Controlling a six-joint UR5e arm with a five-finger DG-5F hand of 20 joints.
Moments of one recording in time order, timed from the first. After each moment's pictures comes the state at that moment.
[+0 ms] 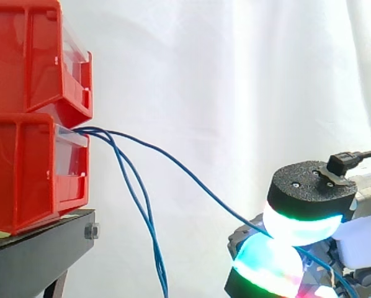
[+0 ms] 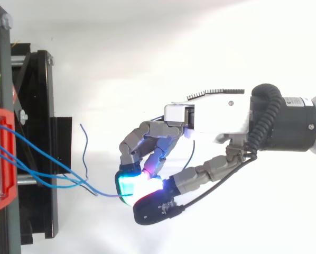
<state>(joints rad) 0.15 -2.25 -1.31 -2.90 -1.41 -0.08</state>
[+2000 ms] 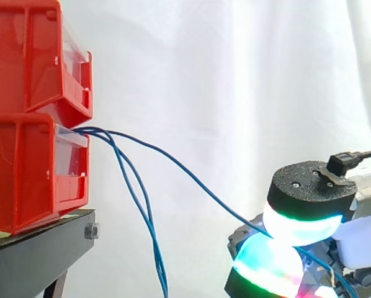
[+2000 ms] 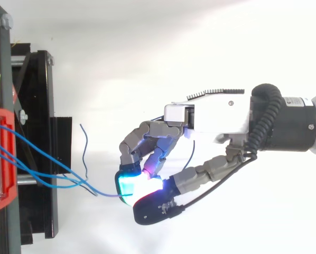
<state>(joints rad) 0.15 -2.25 -1.31 -2.90 -1.41 -0.08</state>
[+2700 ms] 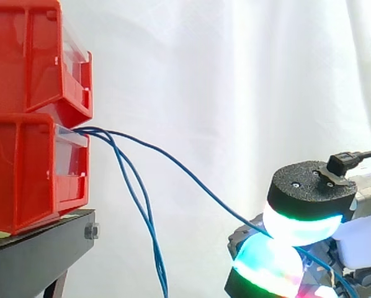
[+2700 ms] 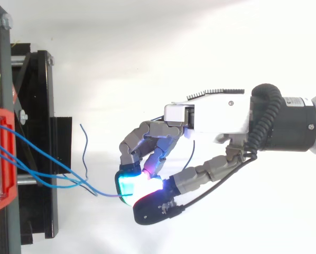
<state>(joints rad) 0.15 -2.25 -1.31 -2.90 -1.41 -0.07</state>
